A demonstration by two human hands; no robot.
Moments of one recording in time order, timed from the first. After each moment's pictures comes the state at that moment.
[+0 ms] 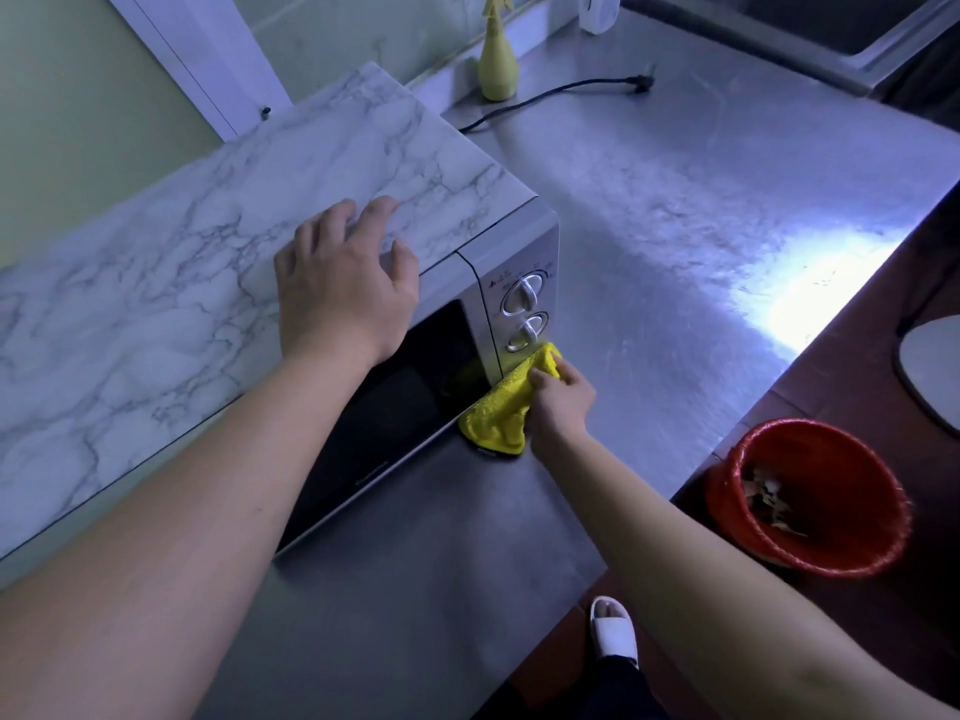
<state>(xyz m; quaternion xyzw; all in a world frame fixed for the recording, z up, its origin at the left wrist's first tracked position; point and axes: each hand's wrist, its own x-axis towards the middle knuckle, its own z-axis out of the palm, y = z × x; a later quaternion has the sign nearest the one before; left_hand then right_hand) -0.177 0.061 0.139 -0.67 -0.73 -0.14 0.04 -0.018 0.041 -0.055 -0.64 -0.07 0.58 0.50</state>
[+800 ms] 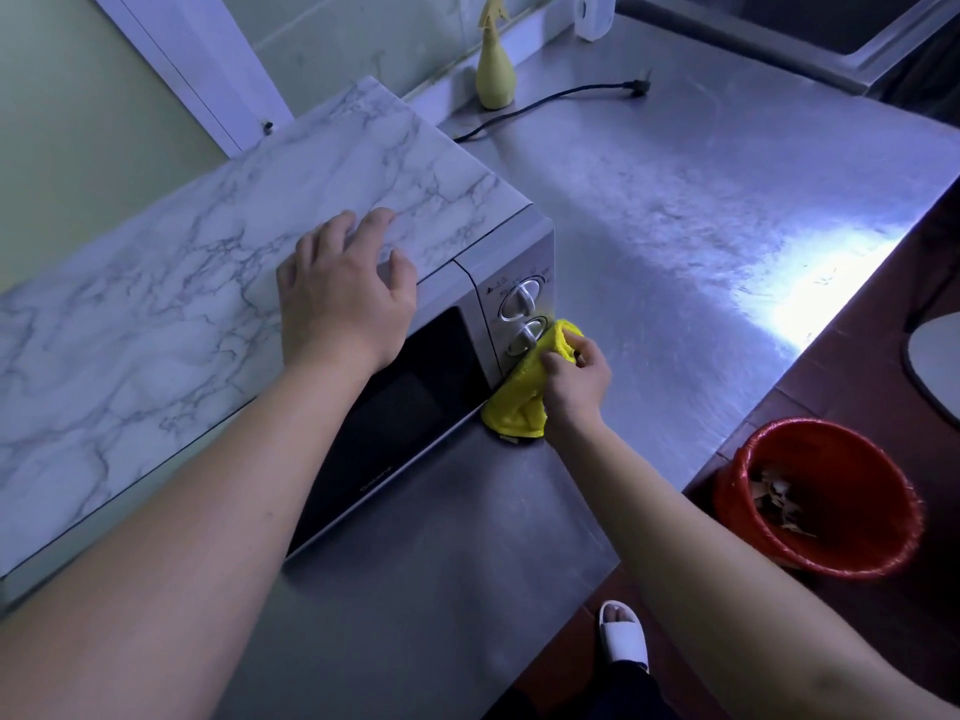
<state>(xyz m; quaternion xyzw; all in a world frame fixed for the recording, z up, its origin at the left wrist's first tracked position) -0.175 0.059 0.141 -0.66 -0.74 -0.14 0.03 -0.001 0.049 -0.021 -0.63 -0.13 0.53 0.55</state>
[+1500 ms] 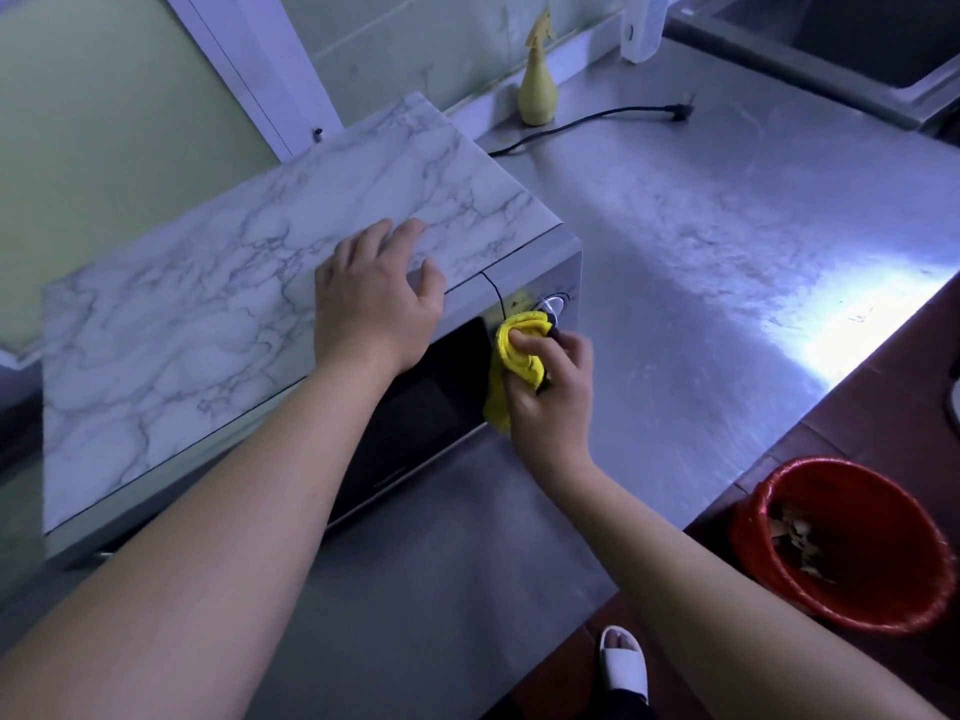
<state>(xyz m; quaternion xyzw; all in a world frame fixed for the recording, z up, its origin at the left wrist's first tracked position) -0.176 0.061 0.140 -0.66 -0.74 -0.15 0.03 -0.023 0.005 0.040 -0.55 -0.51 0.33 0.57</state>
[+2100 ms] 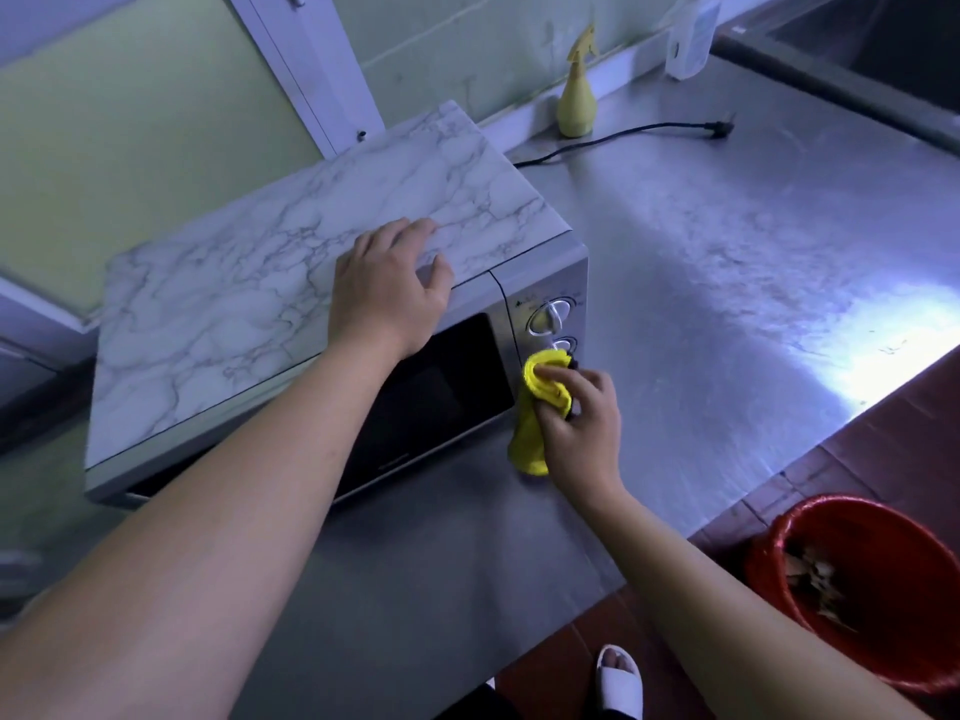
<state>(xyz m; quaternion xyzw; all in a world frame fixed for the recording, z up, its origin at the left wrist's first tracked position) -0.176 0.060 0.140 -0.65 -0.74 -0.16 0.04 0.017 -0.007 0.021 -0.56 -0.54 0.39 0.49</state>
